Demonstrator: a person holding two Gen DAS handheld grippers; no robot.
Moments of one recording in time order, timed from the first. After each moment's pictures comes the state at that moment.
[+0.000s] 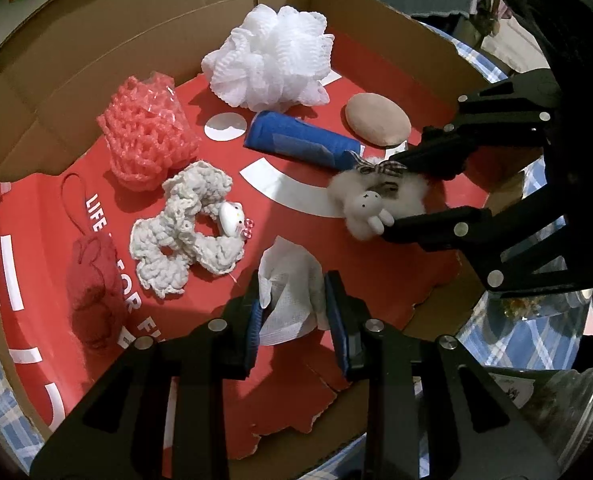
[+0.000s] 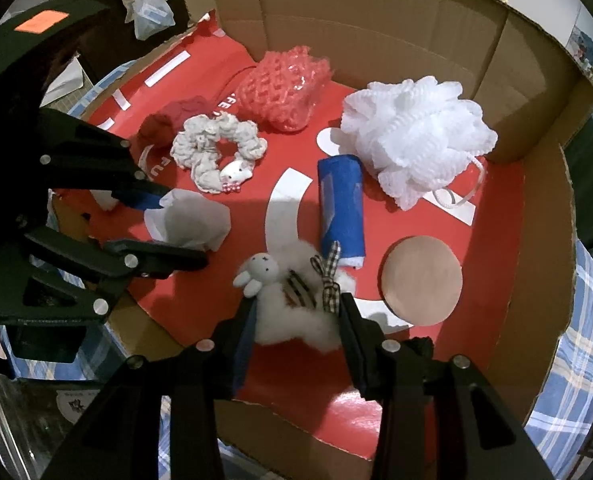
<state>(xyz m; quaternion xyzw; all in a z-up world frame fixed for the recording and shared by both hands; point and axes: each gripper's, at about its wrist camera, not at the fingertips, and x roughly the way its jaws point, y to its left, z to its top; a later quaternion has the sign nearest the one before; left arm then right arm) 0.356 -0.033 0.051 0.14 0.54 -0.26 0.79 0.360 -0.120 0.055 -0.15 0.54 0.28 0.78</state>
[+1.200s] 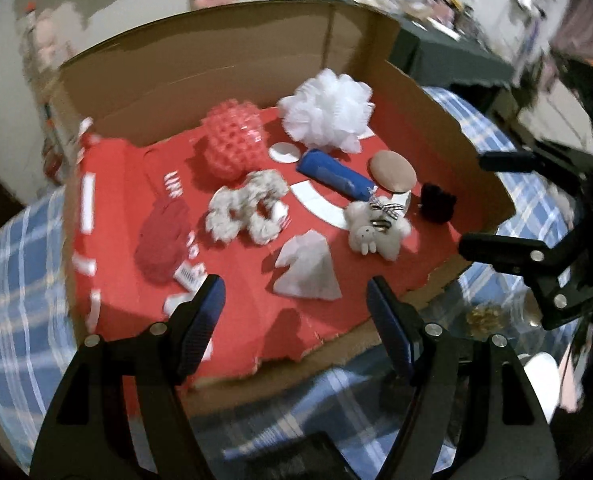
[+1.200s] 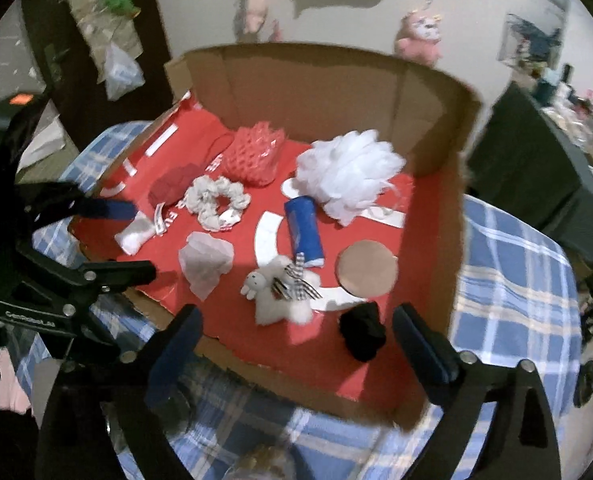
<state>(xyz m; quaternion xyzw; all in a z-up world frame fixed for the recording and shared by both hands) 0.309 0.004 0.101 0.04 0.50 -0.17 0.85 0.314 -0.161 0.123 -0.08 0.48 0.21 0.85</state>
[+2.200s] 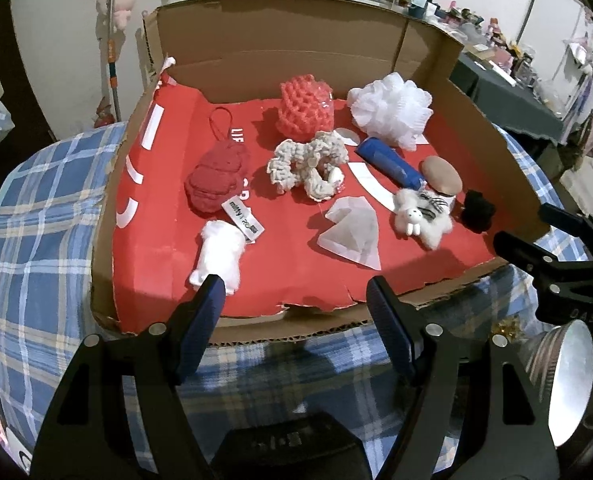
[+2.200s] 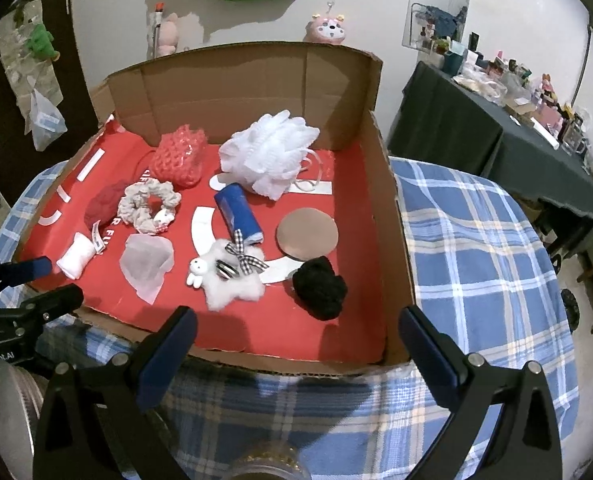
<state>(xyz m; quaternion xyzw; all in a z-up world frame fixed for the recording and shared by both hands) 0.274 0.025 0.079 -0.02 0.48 -0.06 0.88 0.286 -0.171 0.096 -0.04 0.46 0.06 0.89</state>
